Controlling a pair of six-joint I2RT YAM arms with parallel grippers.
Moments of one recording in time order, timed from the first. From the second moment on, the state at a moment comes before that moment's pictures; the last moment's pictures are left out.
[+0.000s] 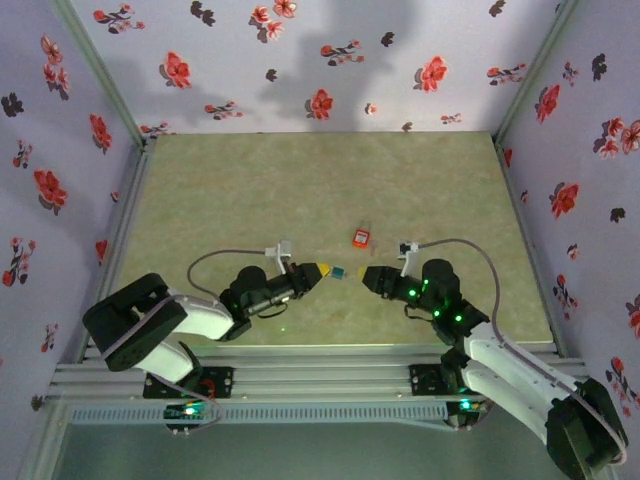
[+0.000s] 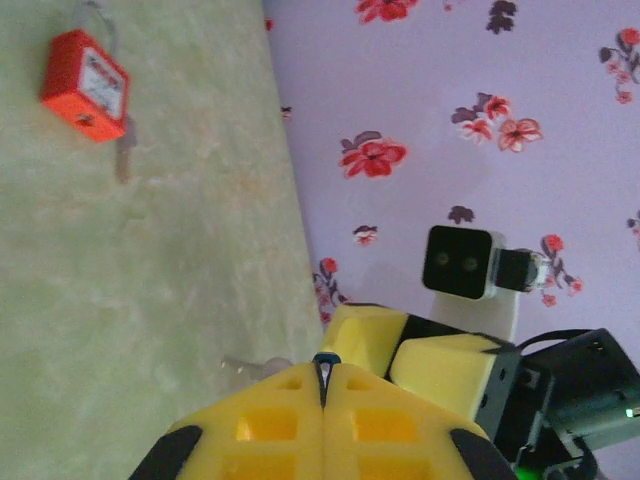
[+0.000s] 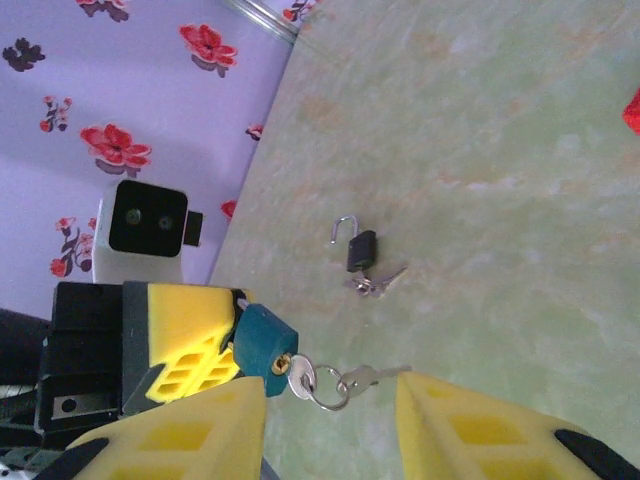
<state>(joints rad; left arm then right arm) -0.92 1.50 0.28 1.14 0.18 -1.28 0.56 0.75 0.22 0.23 -0.43 0.86</state>
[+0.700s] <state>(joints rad) -0.93 1.49 0.25 1.14 0.16 -1.28 0.54 0.74 0.21 0.23 -0.42 0.87</state>
